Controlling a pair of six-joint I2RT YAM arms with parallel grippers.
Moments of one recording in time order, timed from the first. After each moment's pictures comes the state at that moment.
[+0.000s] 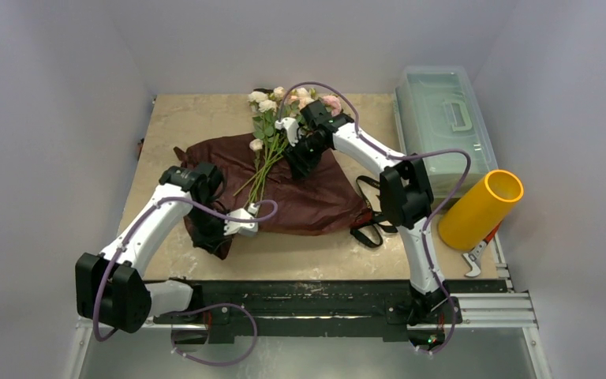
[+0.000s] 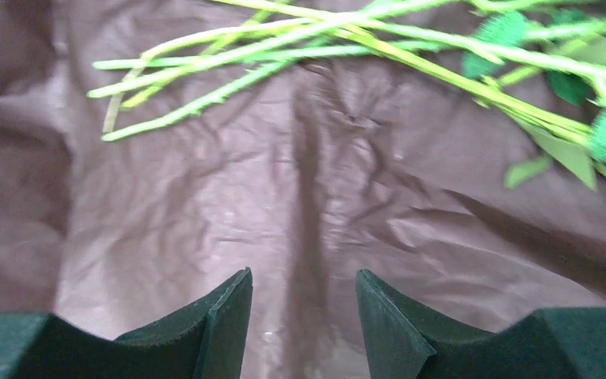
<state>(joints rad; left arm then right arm) -0.28 1.26 1.03 -1.43 0.34 1.17 0.56 2.25 1.97 -0.81 -0.42 -0.35</state>
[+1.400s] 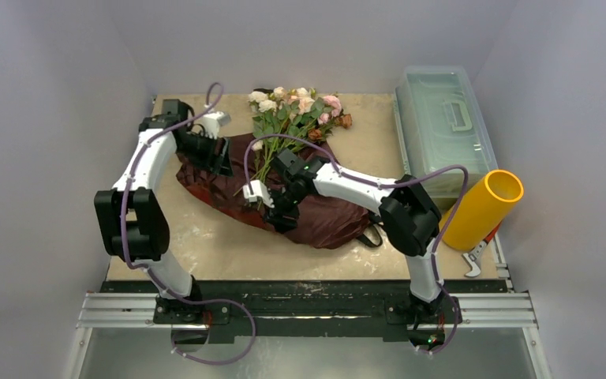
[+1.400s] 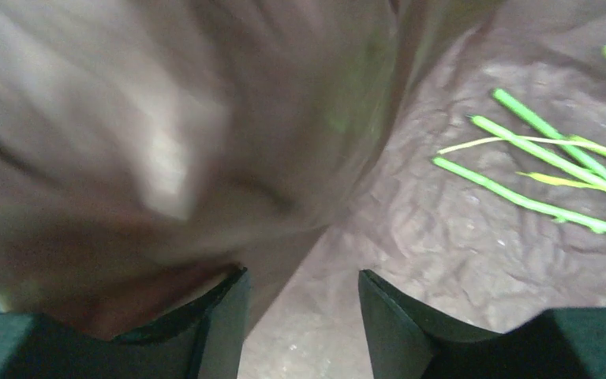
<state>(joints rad) 0.09 1.71 1.52 -0.98 0.62 0.36 0.85 2.01 1.60 -0.73 -0.62 -0.73</state>
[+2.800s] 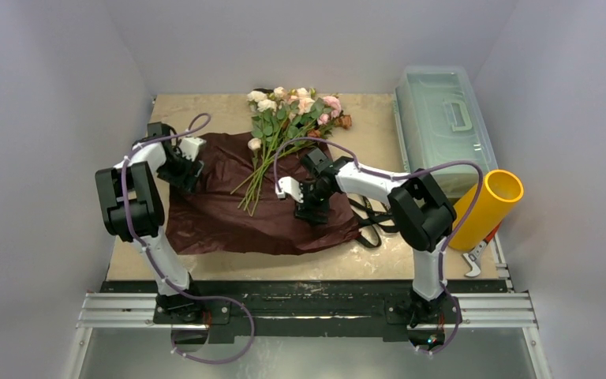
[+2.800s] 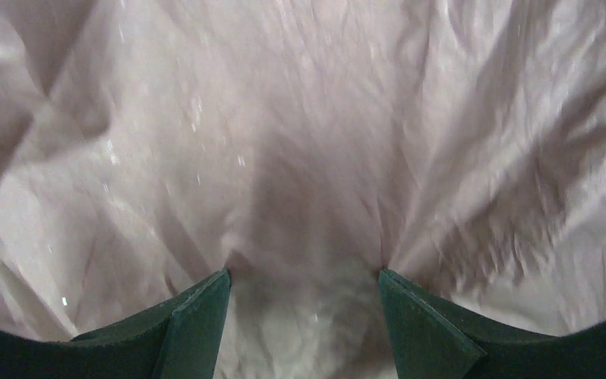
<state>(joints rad) 0.24 1.92 1.29 -0.64 0.14 0.66 0.71 1.97 1.35 -0.62 -0.35 -0.81</state>
